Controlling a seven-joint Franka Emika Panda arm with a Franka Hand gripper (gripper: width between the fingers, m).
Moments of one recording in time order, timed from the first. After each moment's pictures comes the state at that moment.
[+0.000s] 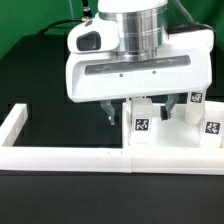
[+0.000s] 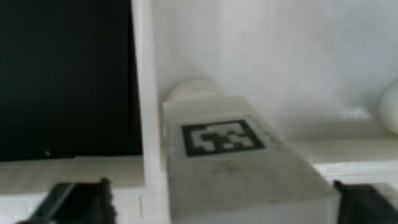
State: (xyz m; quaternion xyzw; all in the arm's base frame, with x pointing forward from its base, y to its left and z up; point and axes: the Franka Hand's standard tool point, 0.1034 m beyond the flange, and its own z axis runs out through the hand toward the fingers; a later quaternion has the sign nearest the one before) arm 0.674 -0.010 0.069 -1.00 0.02 -0.01 0.06
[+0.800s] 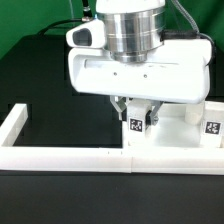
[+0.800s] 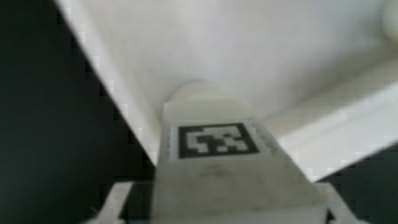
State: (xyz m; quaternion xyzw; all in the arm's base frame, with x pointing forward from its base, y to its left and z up) arm 0.675 -0.014 0.066 -0.93 0.38 -0.01 0.06
